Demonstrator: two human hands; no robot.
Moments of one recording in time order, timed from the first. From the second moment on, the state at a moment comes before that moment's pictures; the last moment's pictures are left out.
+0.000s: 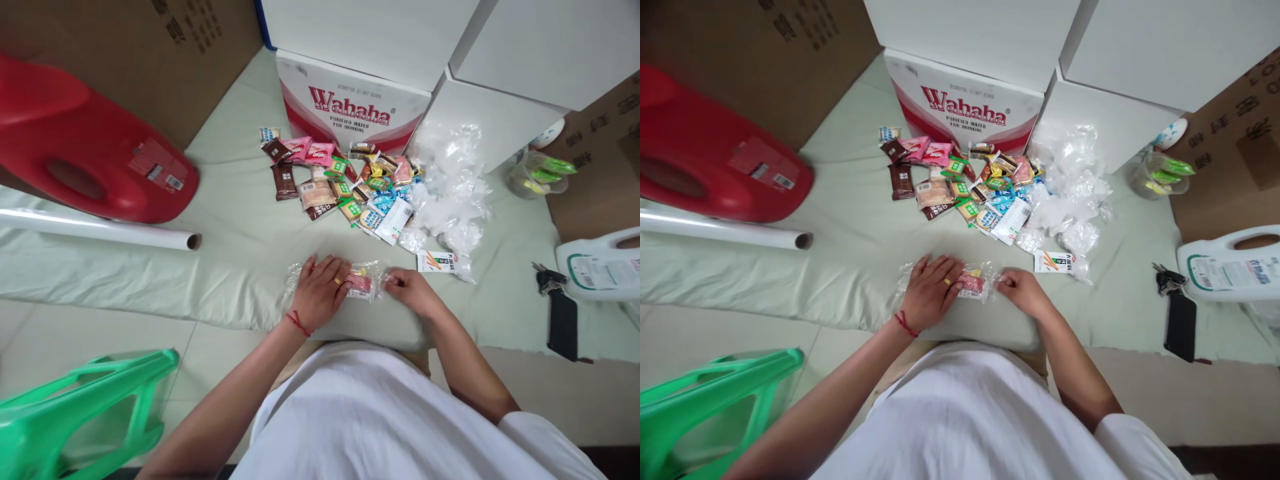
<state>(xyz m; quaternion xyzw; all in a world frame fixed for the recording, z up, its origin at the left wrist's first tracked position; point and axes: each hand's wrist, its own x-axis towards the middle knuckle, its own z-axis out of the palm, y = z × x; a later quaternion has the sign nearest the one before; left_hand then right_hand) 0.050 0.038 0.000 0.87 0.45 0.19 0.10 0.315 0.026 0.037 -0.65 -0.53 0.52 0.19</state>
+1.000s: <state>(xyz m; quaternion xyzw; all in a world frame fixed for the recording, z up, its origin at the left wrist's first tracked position) 0.048 0.038 0.003 0.86 0.45 0.22 0.14 0.331 -0.003 0.048 -0.64 -0.29 0.61 0.38</state>
